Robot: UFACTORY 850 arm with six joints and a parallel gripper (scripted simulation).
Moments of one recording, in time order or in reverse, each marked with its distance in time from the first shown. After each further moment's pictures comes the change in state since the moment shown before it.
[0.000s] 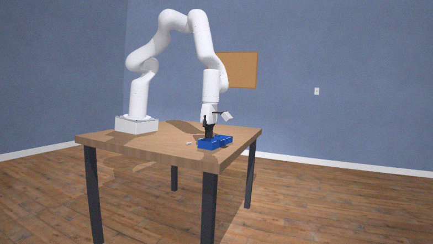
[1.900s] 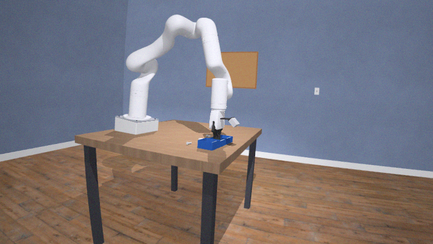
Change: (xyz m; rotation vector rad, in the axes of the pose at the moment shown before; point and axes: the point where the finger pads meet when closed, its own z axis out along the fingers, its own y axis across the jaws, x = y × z) arm 0.005 -0.084 0.035 0.000 0.001 0.000
